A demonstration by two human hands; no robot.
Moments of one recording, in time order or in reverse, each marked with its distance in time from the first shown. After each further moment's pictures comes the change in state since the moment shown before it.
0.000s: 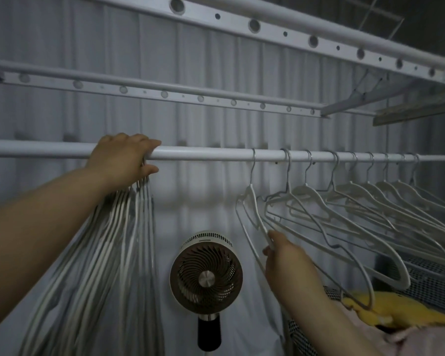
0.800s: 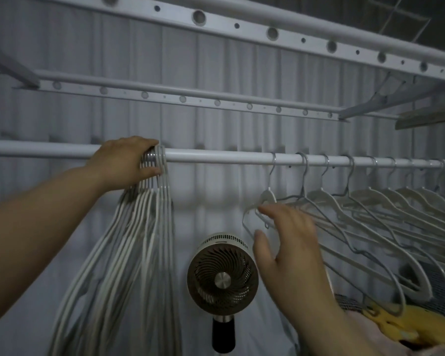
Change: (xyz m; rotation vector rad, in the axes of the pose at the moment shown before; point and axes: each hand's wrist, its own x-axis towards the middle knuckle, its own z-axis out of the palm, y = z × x) left_hand -0.016 -0.015 -0.015 -0.083 -0.058 -0.042; right_hand -0.016 -0.030 -0.009 0.196 0.558 -0.524
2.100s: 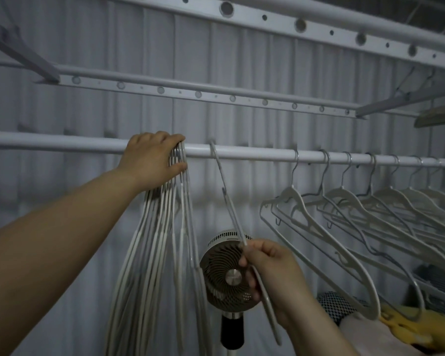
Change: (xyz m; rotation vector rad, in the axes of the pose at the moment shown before) left_hand -0.002 0.001 0.016 0.020 0.102 -0.016; right_hand -0.016 -0.019 0.037 0.891 -0.500 0.928
